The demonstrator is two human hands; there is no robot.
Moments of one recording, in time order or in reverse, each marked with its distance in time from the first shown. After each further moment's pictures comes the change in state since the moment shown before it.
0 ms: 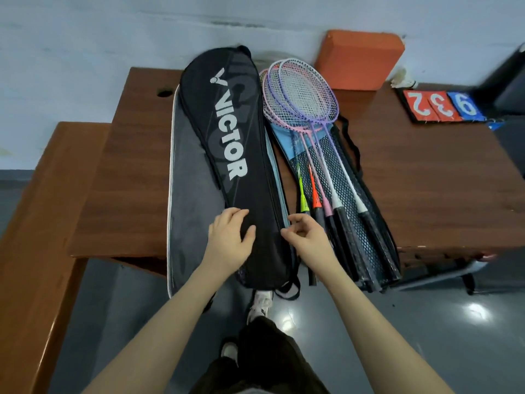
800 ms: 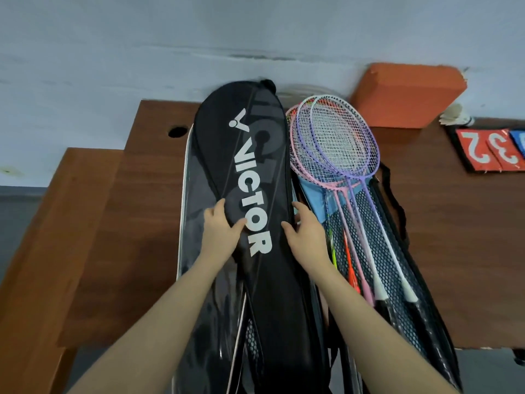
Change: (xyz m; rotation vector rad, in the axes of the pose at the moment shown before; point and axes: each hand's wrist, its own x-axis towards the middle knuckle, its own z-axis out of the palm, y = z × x) left_hand 0.191 -0.055 -0.033 -0.226 0.058 -0.399; right_hand 0.185 -0.060 0.053 -0.431 0.106 -0.134
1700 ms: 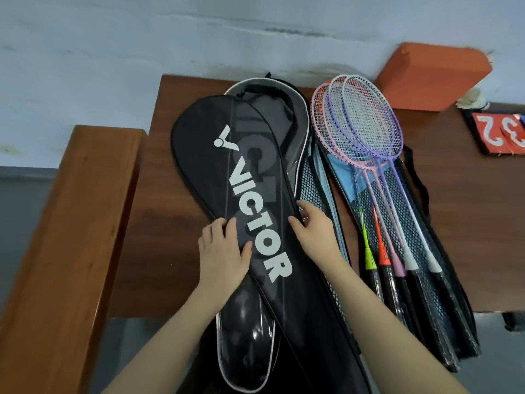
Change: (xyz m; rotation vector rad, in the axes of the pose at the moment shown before) left_hand -0.068 -0.076 -0.061 0.534 0.080 0.275; right_hand -0.049 -0.053 0.037 0.038 -0.062 0.049
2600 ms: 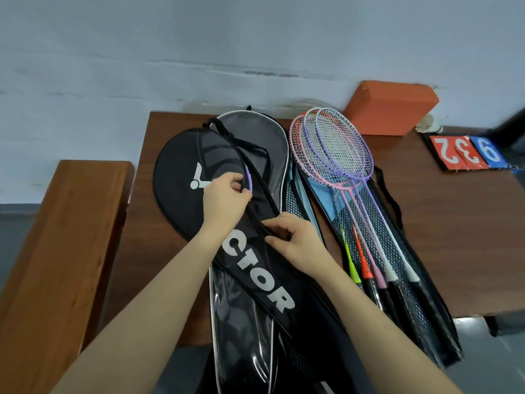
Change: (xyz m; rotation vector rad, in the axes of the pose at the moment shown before) left_hand 0.110 0.061 -0.073 -0.656 0.064 -0.108; right_hand -0.009 -0.043 -0.037 0.142 -0.139 -0.320
